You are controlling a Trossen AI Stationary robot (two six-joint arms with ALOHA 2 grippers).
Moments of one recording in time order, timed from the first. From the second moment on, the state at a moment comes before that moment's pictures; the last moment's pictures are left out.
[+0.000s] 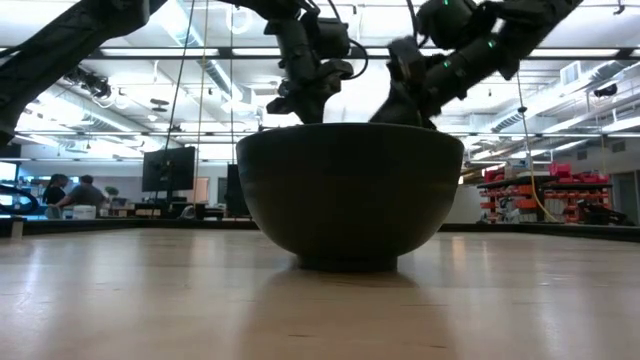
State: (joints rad) left arm 0.46 2.18 2.25 -1.35 0.09 -0.33; right arm -0.22 1.37 0.75 0.09 -0.02 0.42
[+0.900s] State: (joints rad) left arm 0.57 2.18 2.25 -1.57 -0.09 -0.22; right arm 0.14 1.24 0.89 -0.36 0.12 0.66
